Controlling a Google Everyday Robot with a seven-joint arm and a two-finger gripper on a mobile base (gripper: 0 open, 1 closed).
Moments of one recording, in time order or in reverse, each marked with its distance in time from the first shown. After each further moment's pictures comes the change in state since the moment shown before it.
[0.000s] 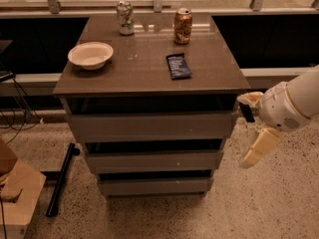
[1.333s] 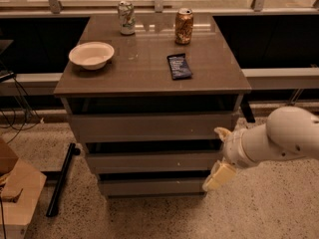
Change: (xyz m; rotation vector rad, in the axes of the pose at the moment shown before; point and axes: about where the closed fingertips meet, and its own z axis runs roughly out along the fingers) arm 0.036 0.013 0.141 0.086 -0.032 0.068
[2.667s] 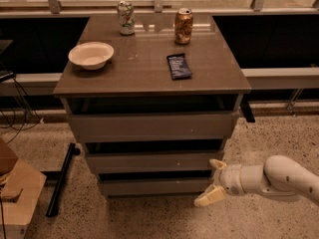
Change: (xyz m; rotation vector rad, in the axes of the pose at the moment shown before) arm 0.093 0.021 0.134 -0.129 -0.319 0.320
